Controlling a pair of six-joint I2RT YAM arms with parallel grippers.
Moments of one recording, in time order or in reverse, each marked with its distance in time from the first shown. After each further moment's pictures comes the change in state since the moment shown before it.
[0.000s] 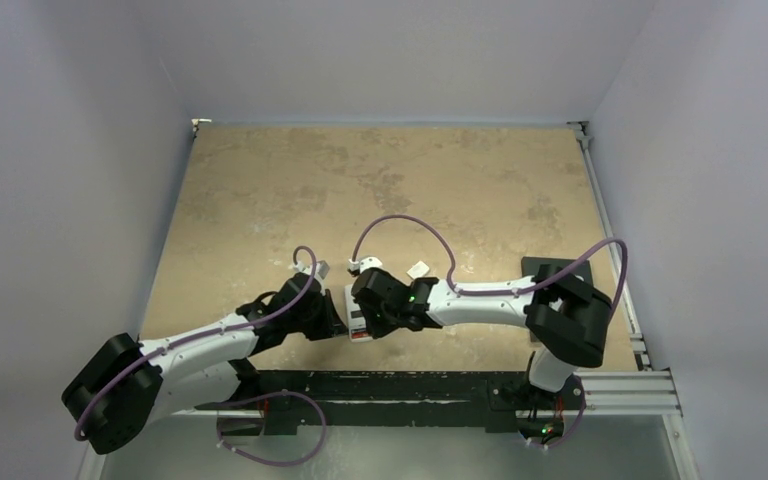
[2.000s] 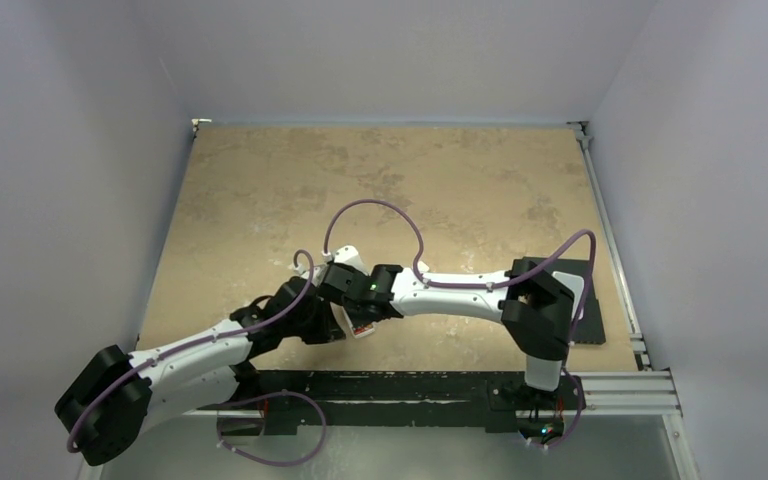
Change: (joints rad) left arm 0.001 -0.079 -0.026 -0.047 0.030 0.073; right arm 0.061 0.181 0.397 -0.407 0.235 0.015
